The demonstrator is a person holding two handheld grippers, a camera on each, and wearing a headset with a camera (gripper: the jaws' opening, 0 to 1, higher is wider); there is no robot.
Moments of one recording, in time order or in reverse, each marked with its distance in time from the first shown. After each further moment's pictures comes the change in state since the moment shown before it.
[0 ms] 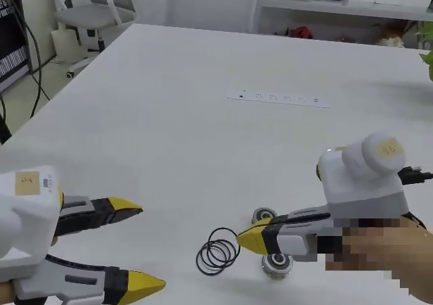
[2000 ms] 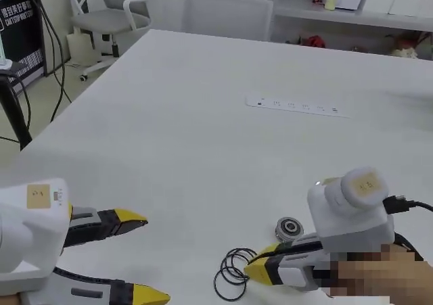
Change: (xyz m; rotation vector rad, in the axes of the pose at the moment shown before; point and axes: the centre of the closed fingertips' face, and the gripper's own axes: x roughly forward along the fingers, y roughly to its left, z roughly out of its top) left arm -0.016 0.009 -0.019 -0.016 0.002 0.009; right arm 0.032 -0.017 -0.029 -0.054 0.124 -0.085
